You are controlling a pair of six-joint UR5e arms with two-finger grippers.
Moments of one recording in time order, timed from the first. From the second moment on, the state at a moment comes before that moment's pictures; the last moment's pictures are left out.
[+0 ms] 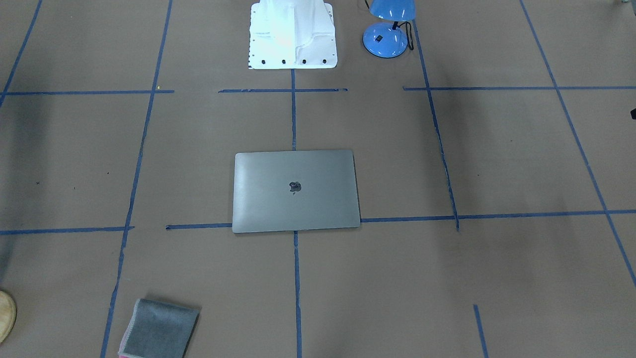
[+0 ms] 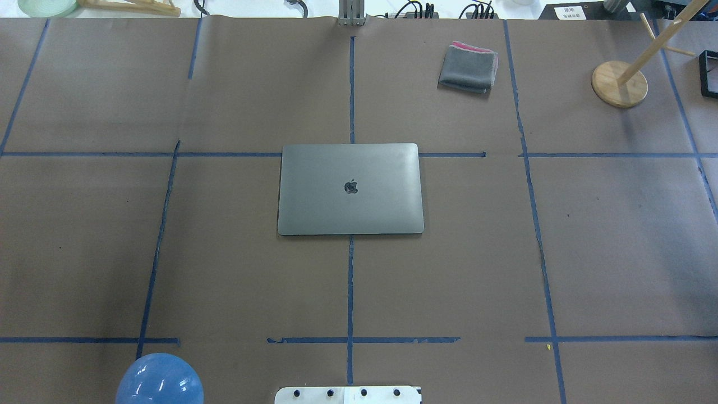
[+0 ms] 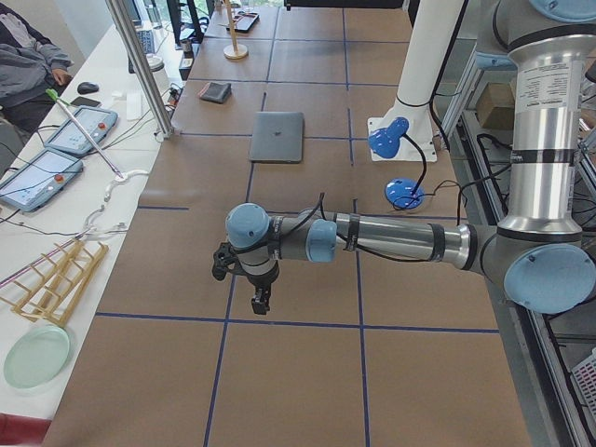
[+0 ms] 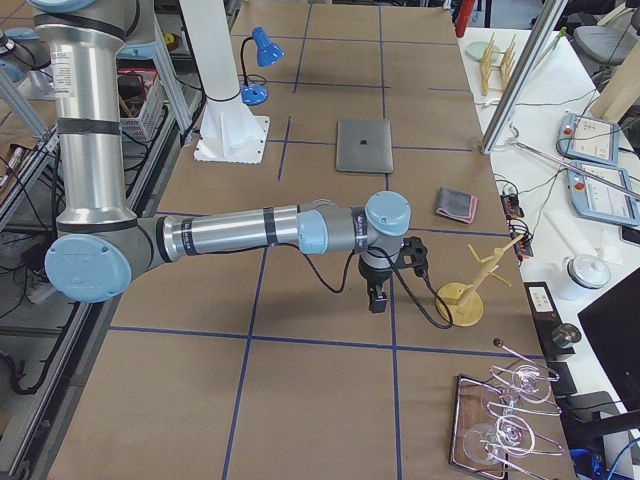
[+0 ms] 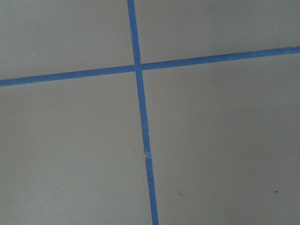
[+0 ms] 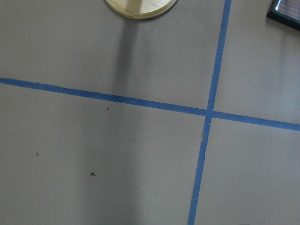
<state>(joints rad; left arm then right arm) -1.52 -1.50 -1.71 -1.52 -2.42 0.13 1.46 -1.56 1.71 -1.60 2.33 0.01</state>
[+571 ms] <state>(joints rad) -1.53 -1.49 -1.69 -1.51 -2.36 0.21 1.47 -1.57 1.72 -1.60 2.33 0.01</state>
